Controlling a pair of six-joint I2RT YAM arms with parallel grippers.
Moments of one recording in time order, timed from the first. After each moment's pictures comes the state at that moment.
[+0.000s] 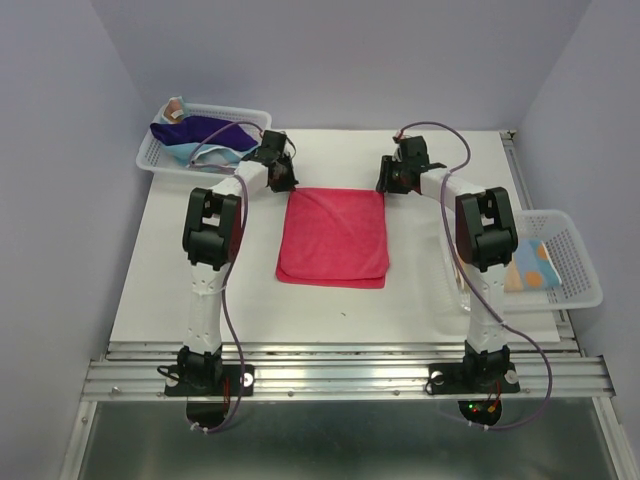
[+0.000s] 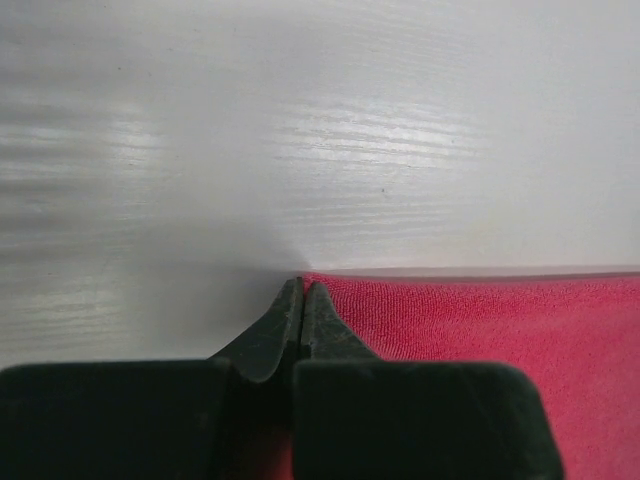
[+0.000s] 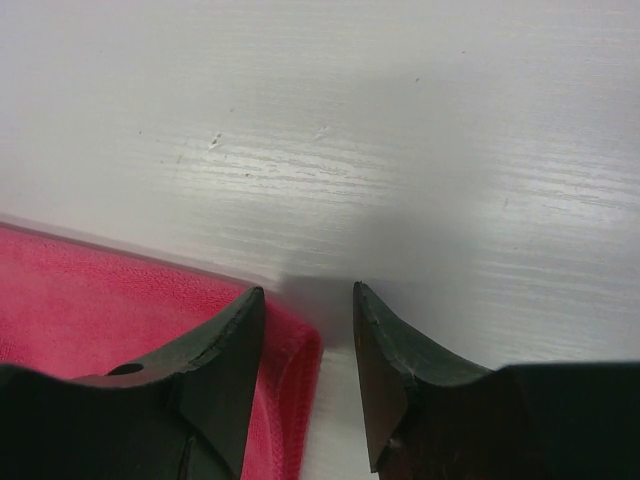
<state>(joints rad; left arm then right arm) -0.29 2.32 1.84 -0.41 0.06 -0.45 0.24 2.24 1.67 -0.22 -0.13 0.28</state>
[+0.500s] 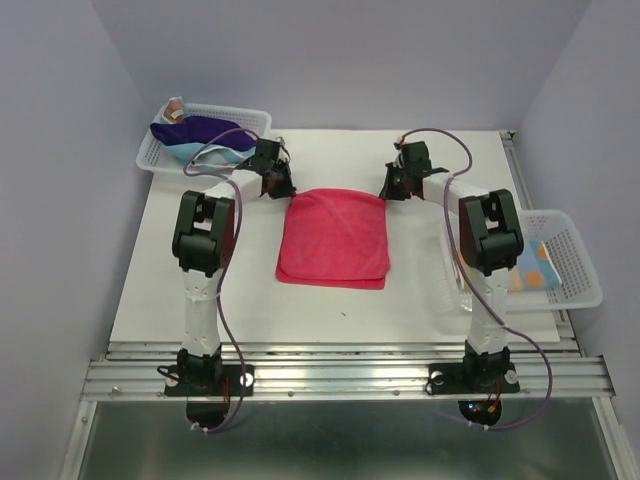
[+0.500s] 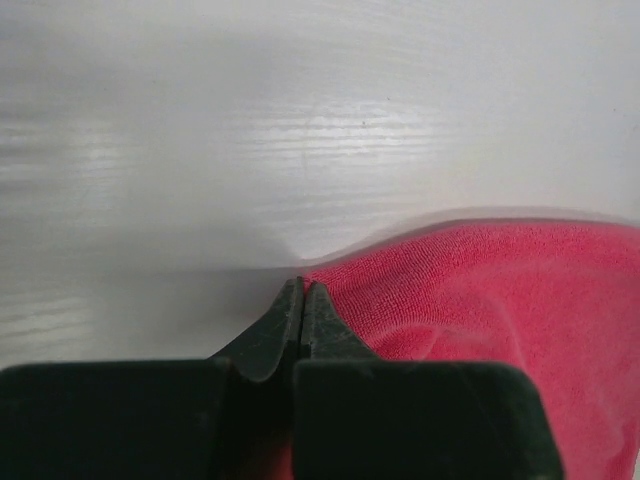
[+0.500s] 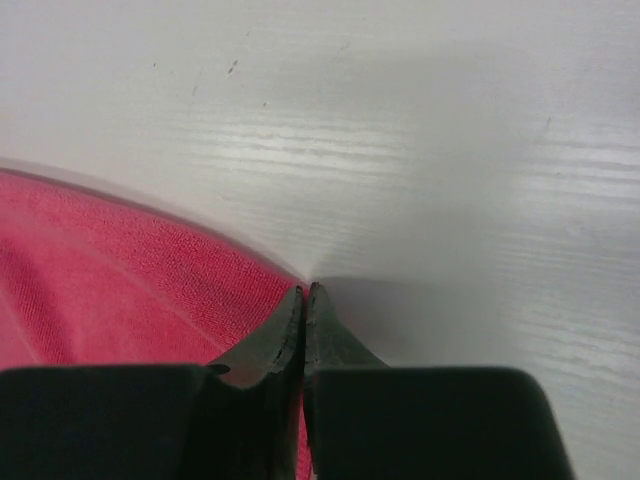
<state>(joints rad) -0.27 2.22 1.65 -0.28 0.14 -0.46 0.24 2.19 1.59 -0.21 -0.18 0.32</state>
